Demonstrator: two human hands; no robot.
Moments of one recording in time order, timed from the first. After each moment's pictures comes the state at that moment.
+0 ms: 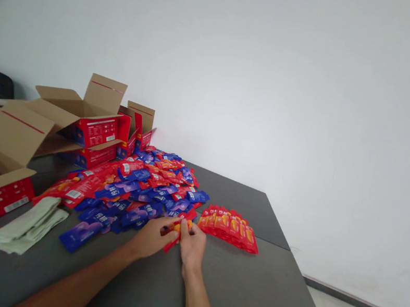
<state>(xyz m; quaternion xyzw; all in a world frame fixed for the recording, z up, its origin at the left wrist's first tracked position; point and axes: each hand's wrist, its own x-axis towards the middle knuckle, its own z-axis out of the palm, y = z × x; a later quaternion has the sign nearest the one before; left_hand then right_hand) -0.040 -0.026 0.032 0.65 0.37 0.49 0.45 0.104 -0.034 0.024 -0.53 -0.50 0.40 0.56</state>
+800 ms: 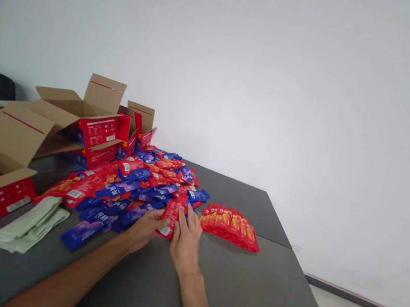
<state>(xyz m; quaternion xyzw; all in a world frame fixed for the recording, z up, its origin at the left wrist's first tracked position) -0.052 -0.010 0.021 0.44 0.23 0.49 0.71 0.106 -0.031 0.017 -0.48 -0.75 0.01 0.46</state>
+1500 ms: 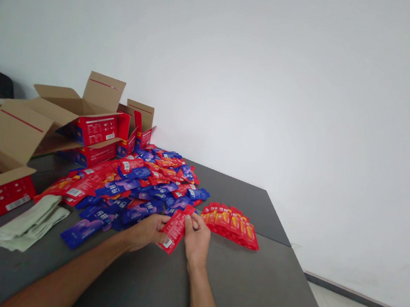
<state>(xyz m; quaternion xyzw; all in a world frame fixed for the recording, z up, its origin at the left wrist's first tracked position) -0.058 -0.014 0.017 0.56 0.24 0.36 0.71 0.113 -0.033 0.034 -0.50 -0.50 0.40 0.58</state>
